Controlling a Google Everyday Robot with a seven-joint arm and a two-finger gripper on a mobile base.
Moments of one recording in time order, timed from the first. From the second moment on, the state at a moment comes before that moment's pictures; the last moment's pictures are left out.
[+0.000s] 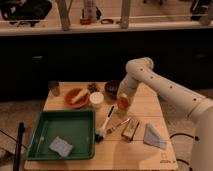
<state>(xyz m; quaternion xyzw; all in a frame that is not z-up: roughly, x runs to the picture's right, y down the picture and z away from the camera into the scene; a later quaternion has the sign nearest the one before) 0.112 0.059 0.831 -0.22 -0.25 -0.40 0.85</state>
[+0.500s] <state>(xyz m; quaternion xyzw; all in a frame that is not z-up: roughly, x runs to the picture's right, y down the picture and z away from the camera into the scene) 0.119 0.054 0.832 -0.22 -0.24 -0.40 0.86</state>
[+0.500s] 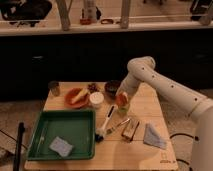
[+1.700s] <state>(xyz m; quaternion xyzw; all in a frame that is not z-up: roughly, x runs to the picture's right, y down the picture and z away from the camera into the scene) 0.126 0.056 0.832 -0.22 -0.25 -0.40 0.86</state>
